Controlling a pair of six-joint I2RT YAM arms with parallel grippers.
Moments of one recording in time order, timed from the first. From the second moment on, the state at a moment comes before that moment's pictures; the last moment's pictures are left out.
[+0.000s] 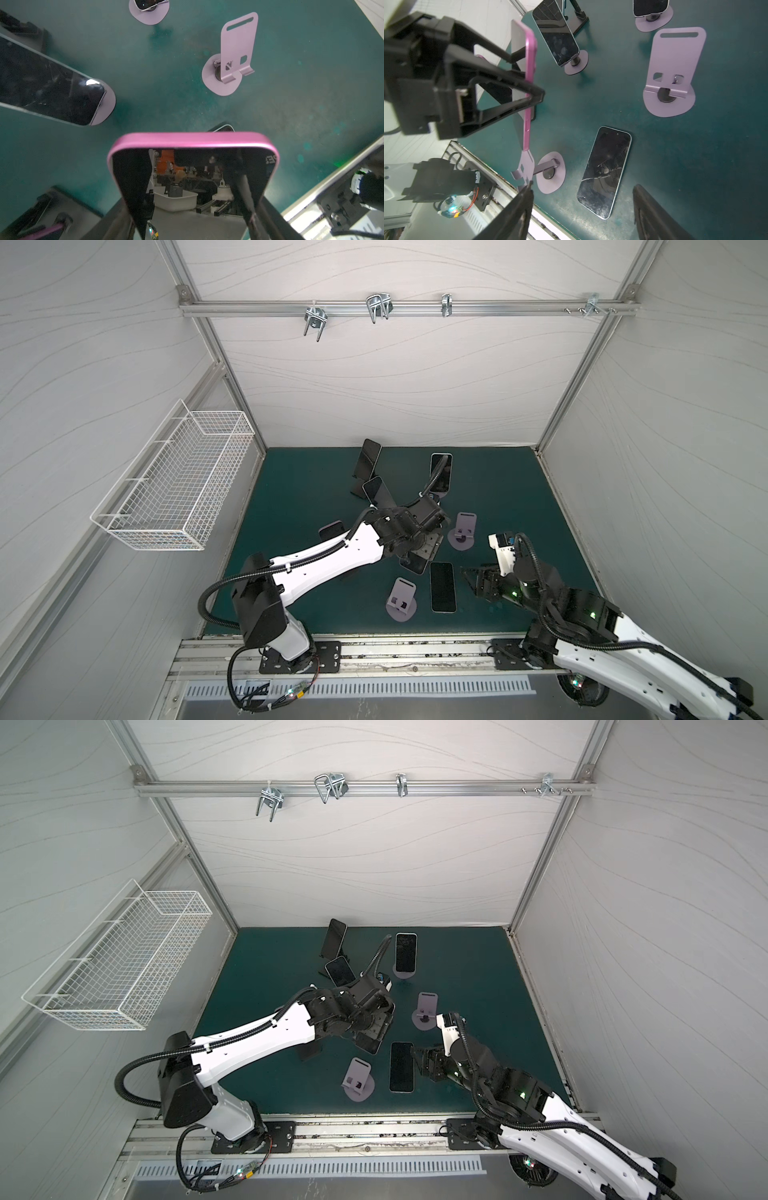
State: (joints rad) left arm -0.97 1.59 1.40 -0.82 -0.19 -0.41; right arm 0.99 0.48 0.59 -0.71 0.16 0.67
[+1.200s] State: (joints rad) left arm -0.81 2.04 1.69 -0.83 -0.02 -0.27; right arm 0.82 0.71 0.59 -0.57 -0.03 0.60
